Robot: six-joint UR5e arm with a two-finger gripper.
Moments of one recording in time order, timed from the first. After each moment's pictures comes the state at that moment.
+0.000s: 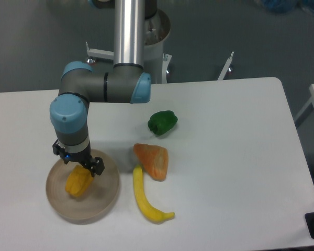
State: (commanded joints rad) arm 1.81 -2.16 -1.39 -1.09 1.48 0.41
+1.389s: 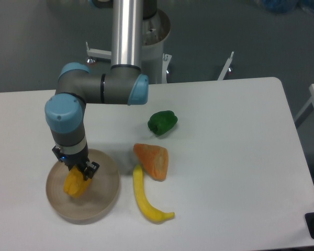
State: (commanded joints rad) arm 1.86 -2.10 -1.34 -1.09 1.56 0.64
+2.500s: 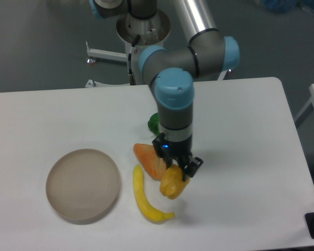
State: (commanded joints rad) arm 2.19 -2.08 -1.28 -1.10 1.57 1.05
